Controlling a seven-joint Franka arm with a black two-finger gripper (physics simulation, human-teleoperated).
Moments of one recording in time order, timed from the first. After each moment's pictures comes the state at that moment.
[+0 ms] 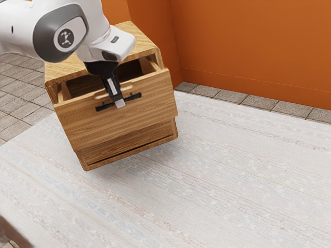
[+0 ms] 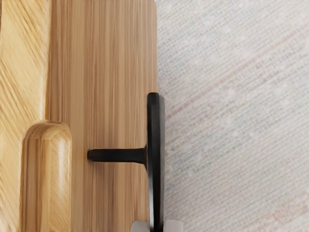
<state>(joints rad) -0.13 0.01 0.20 -1.45 0.14 1.67 0.65</state>
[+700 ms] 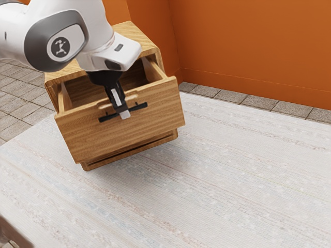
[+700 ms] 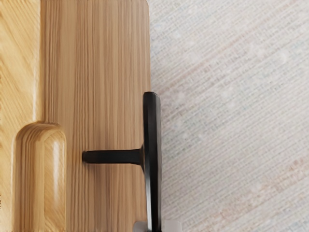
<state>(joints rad) -0.21 -0.08 0.20 -1.56 0.15 1.67 0.58</state>
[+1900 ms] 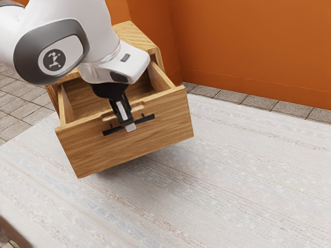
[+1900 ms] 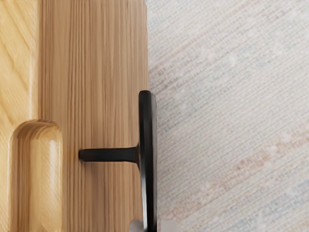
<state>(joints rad) -0.27 -0.18 0.14 -1.66 0.18 1.66 0.46</state>
